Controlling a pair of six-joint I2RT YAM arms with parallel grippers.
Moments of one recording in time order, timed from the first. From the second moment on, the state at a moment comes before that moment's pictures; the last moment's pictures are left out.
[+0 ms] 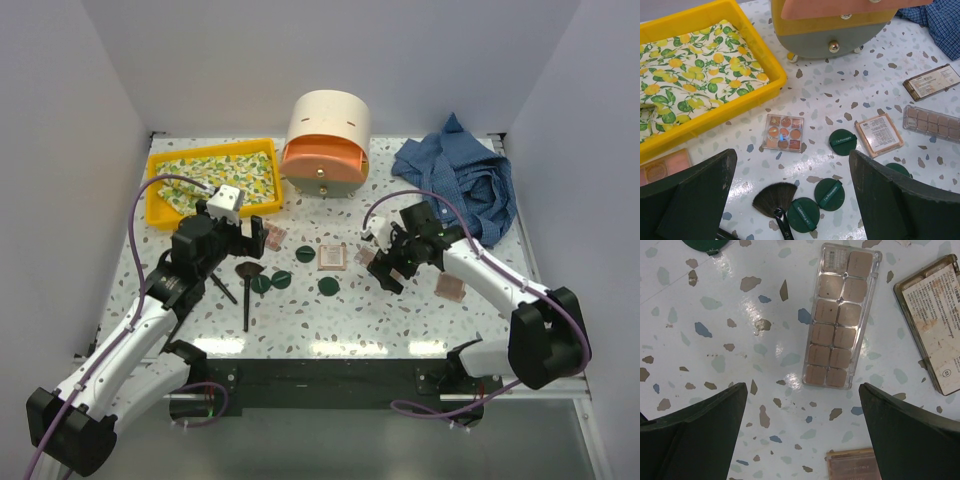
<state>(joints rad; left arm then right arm) -0.43 0.83 0.69 -0.17 -0.06 -0.09 0.42 1.34 0.86 -0.62 -0.29 -0.57</state>
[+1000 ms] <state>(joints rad) -0.43 0.83 0.69 -0.17 -0.06 -0.09 0.48 1.40 0.83 -0.57 -0.14 -0.57</state>
